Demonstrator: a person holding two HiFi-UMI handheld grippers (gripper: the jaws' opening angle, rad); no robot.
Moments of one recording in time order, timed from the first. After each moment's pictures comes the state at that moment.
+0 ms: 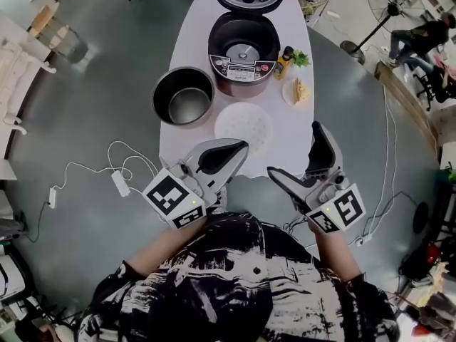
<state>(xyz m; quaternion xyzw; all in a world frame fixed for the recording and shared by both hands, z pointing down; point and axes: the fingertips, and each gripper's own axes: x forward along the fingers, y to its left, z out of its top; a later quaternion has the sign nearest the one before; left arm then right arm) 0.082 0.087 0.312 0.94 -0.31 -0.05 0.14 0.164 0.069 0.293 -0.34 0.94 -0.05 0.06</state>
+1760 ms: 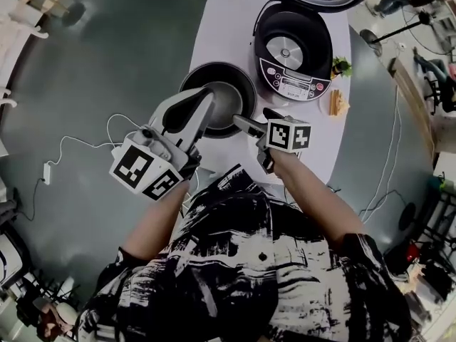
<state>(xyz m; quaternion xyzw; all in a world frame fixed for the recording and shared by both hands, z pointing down) -0.148 -0.092 0.333 0.88 -0.43 -0.09 0.16 -0.050 -0.109 0.585 -0.31 0.81 -0.46 -0.19</state>
